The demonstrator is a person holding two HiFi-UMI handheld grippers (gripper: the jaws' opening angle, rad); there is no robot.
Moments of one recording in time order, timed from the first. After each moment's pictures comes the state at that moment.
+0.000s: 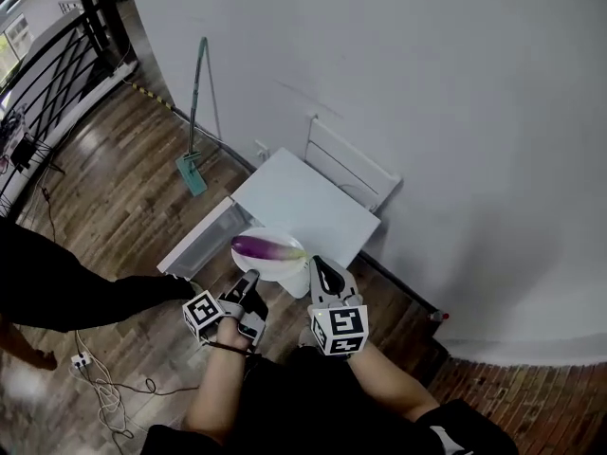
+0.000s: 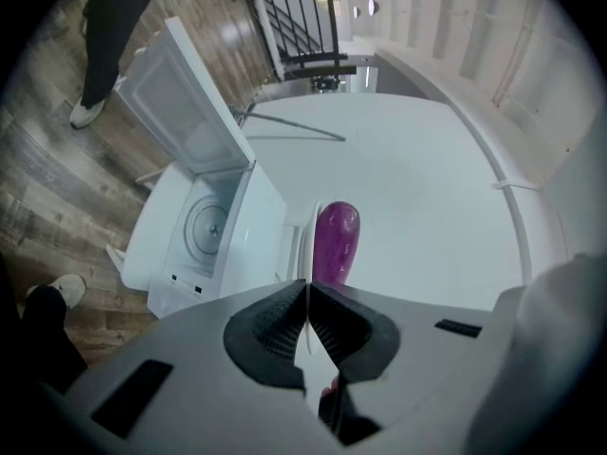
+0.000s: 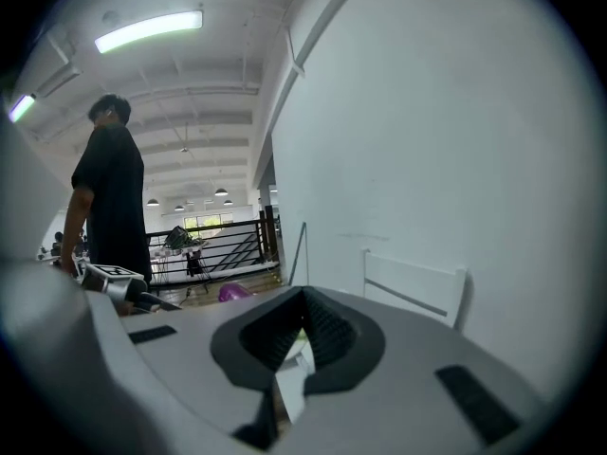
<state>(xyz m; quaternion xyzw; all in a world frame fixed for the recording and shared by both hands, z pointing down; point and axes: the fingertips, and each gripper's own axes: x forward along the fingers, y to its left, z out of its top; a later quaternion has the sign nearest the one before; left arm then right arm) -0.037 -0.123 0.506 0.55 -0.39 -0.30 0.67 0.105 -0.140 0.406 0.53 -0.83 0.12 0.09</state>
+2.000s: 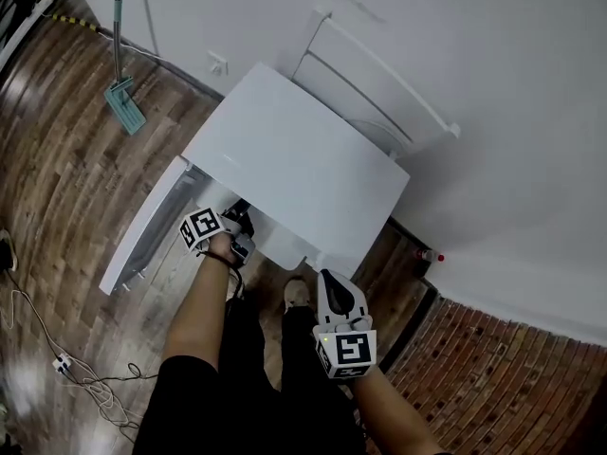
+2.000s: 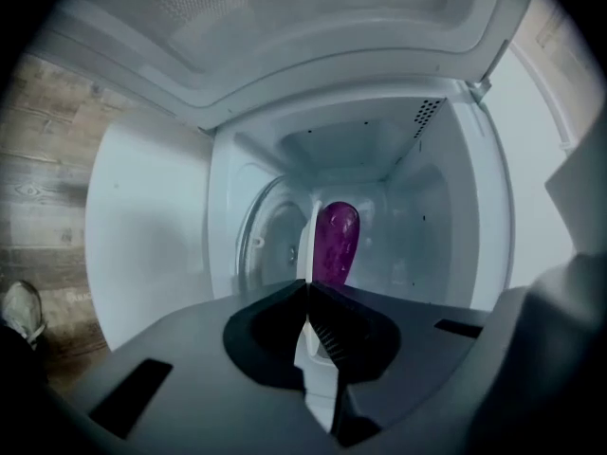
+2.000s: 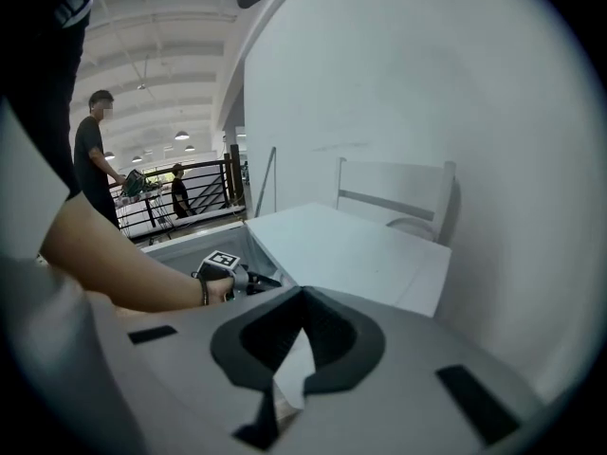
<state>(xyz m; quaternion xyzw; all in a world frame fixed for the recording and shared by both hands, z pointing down) -0.014 -0.302 0.830 0.61 -0.33 -0.12 0.71 0.097 -0.138 0.605 0.59 -0.74 0.20 0.24</state>
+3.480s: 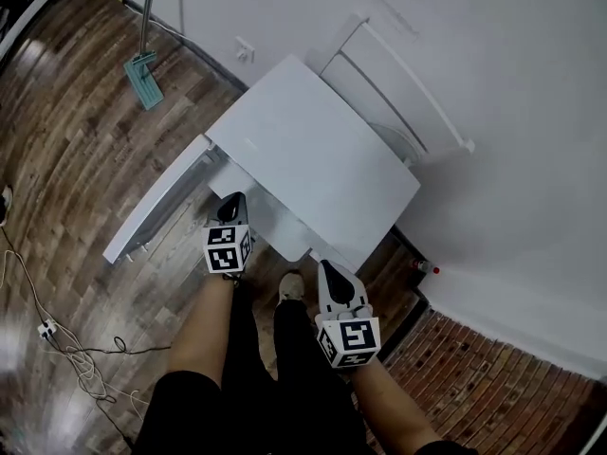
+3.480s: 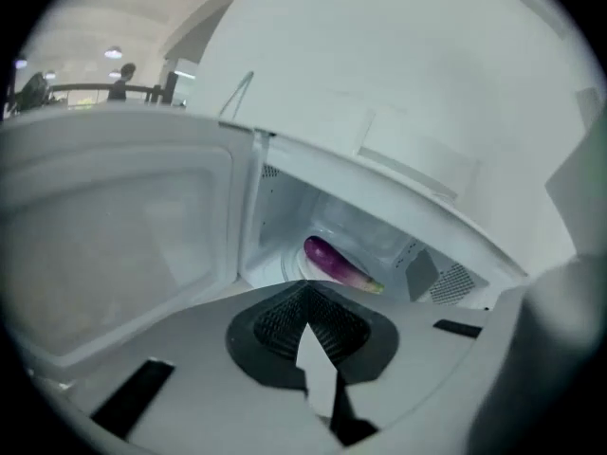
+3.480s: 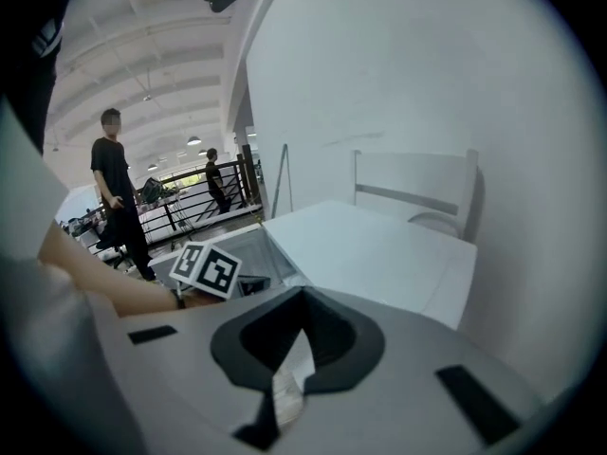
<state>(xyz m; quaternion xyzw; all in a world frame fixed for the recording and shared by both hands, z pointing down) -0.072 -0.274 0.766 0.76 -0.54 0.16 0.34 0.083 -0.146 0.605 0.54 -0.77 0.23 0.24</state>
